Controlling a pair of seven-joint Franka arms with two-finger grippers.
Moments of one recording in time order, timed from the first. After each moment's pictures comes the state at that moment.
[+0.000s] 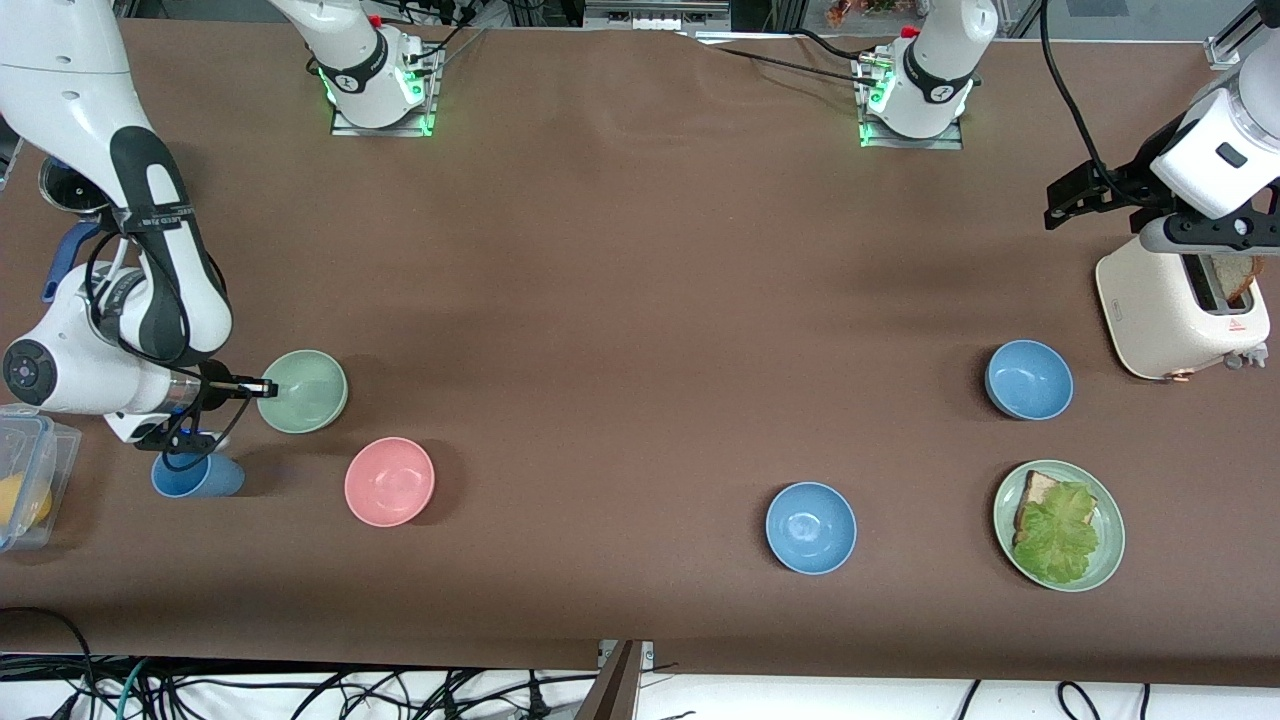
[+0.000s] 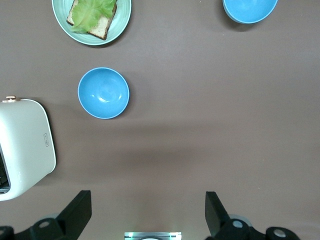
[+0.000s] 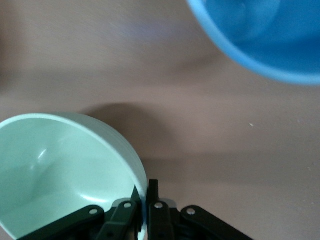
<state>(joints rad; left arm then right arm) -0.01 -0.06 -0.04 -1.68 -0.02 1.51 -0.05 -0.08 0.61 -0.07 -1.69 0.16 2.08 -0.19</state>
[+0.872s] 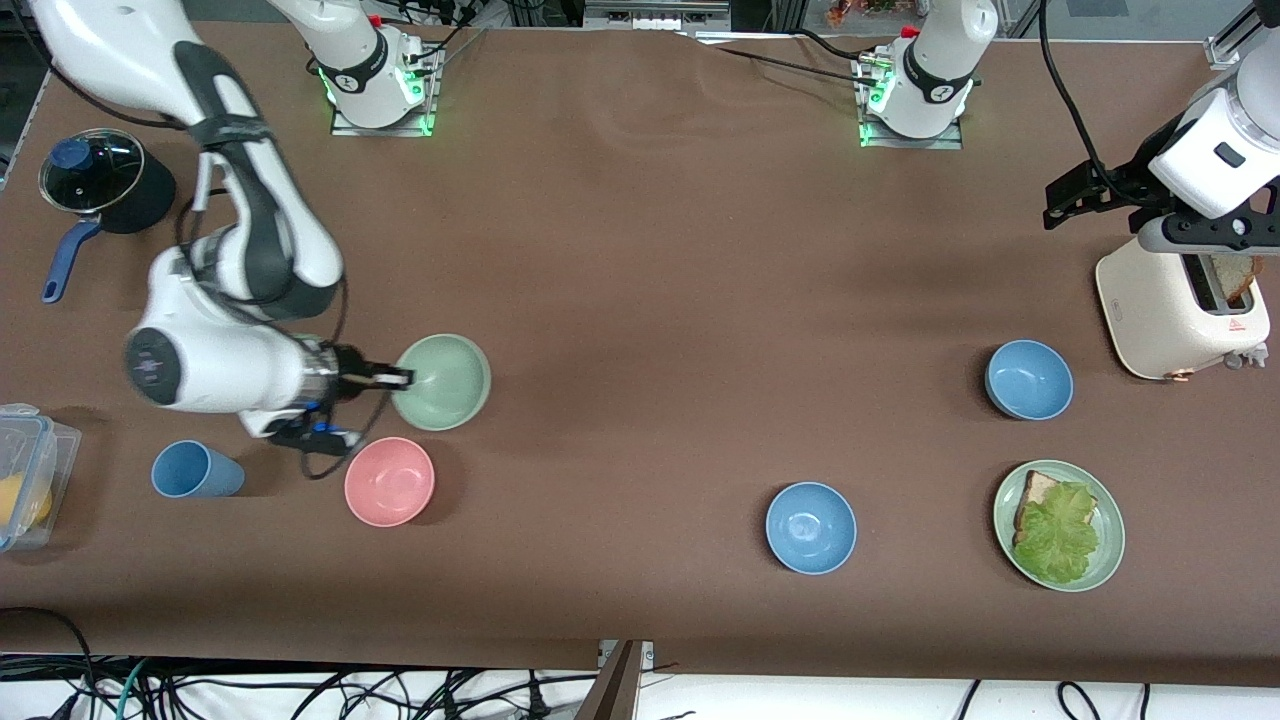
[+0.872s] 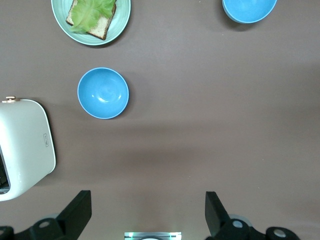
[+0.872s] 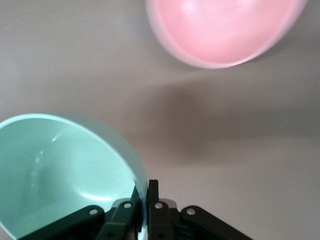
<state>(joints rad) -0.01 -0.06 -0.04 -1.68 -0.02 1.51 -0.05 0.04 0.56 0.29 -1.55 0.19 1.93 0.39</state>
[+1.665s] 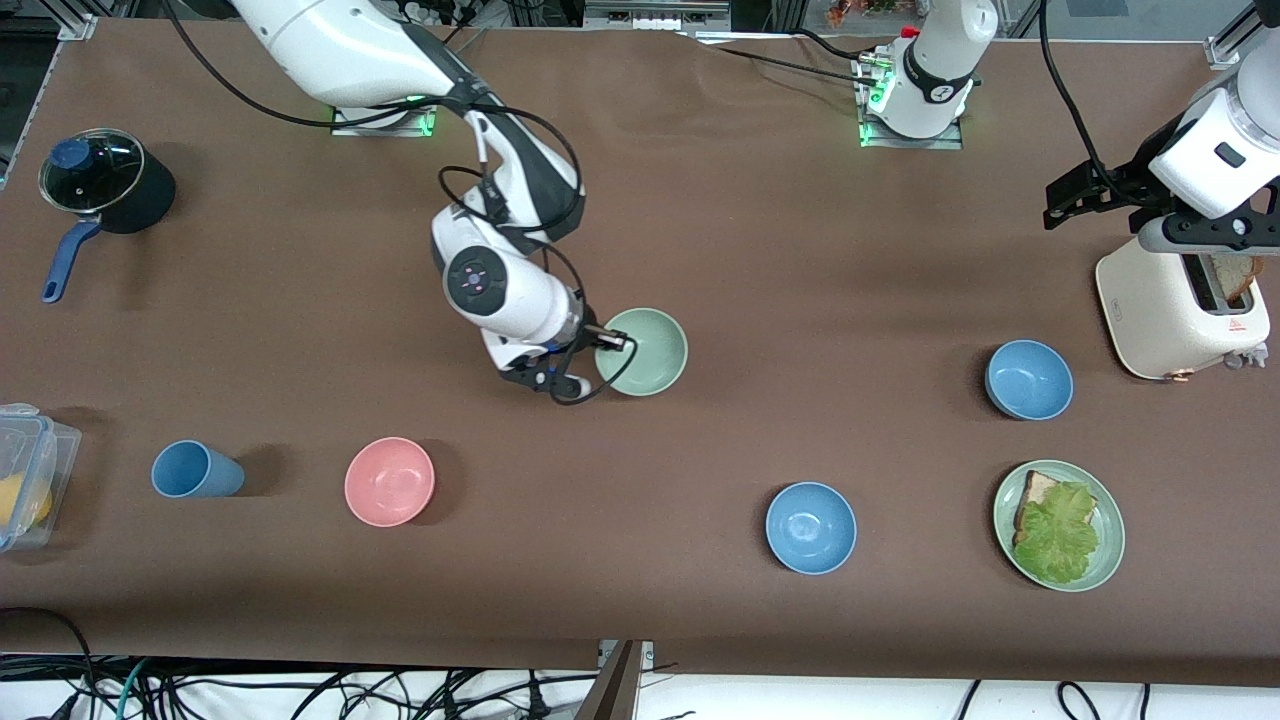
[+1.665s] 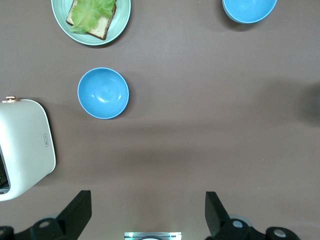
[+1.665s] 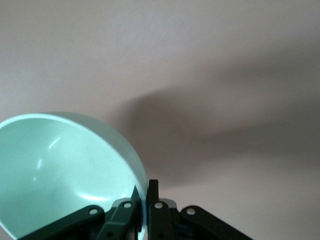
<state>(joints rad) -0.01 -0.06 -0.04 -1.68 -0.02 1.51 -0.05 0.42 0.69 0.29 -1.56 0.19 2.29 0.83</state>
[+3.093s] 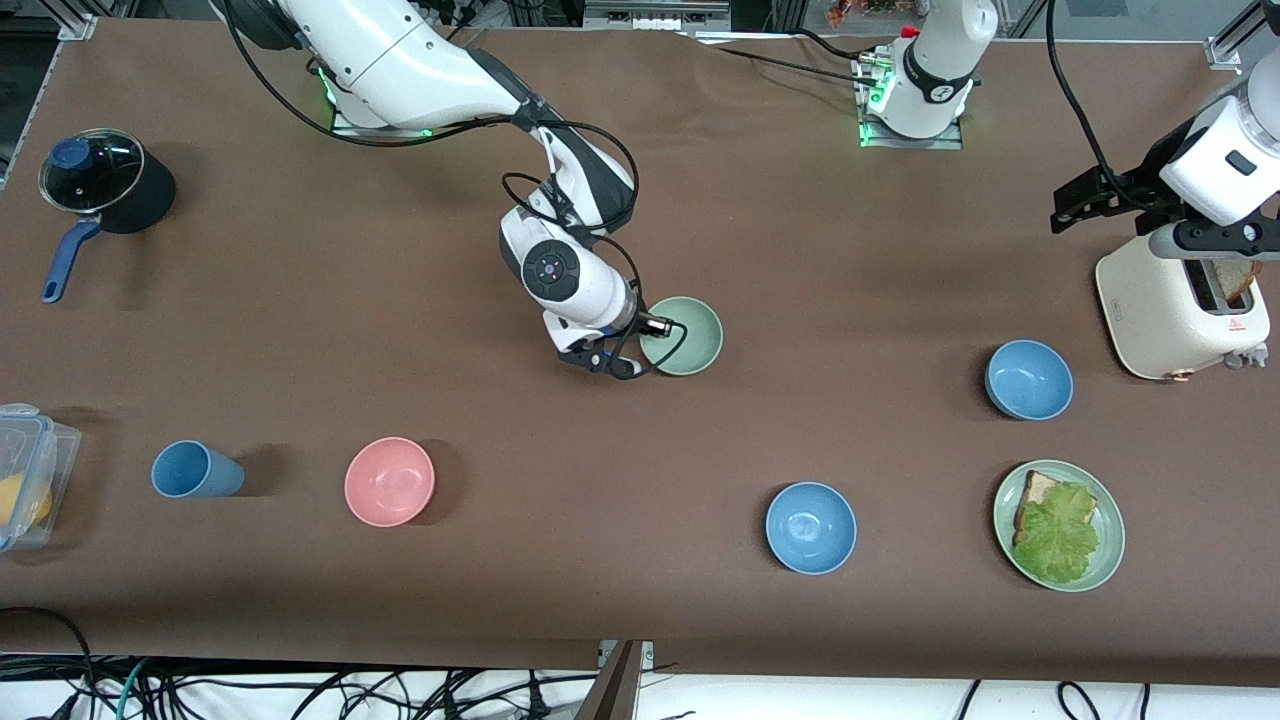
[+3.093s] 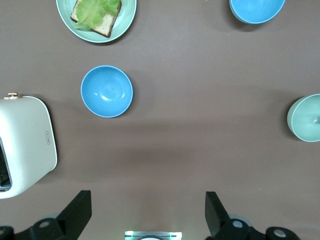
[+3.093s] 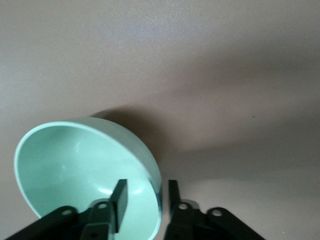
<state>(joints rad) 0.01 -0.05 -0.04 -1.68 -0.02 1.51 -0.05 0.51 0.78 0.29 -1.55 0.18 2.39 0.88</state>
